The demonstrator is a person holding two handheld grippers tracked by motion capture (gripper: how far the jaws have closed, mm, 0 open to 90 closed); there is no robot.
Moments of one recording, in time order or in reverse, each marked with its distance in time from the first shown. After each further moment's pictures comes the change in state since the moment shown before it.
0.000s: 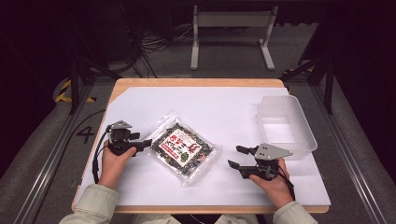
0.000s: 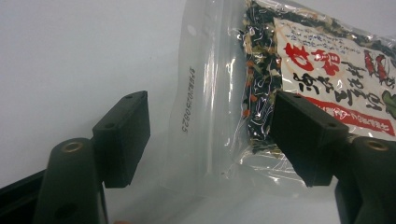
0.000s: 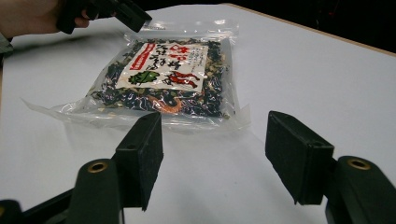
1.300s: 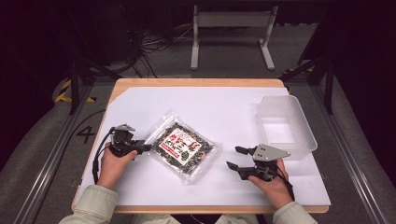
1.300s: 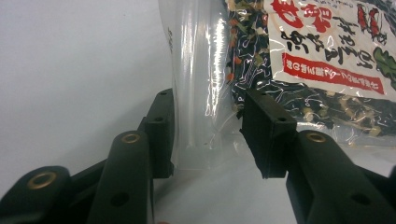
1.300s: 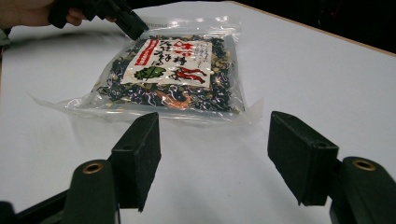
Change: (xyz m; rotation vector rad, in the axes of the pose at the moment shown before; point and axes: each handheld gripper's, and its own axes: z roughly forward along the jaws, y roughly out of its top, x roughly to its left) left arm -0.004 -0.003 0.002 0.129 -0.040 0.000; right arm 0.003 0.000 0.003 0.010 0.001 -0.021
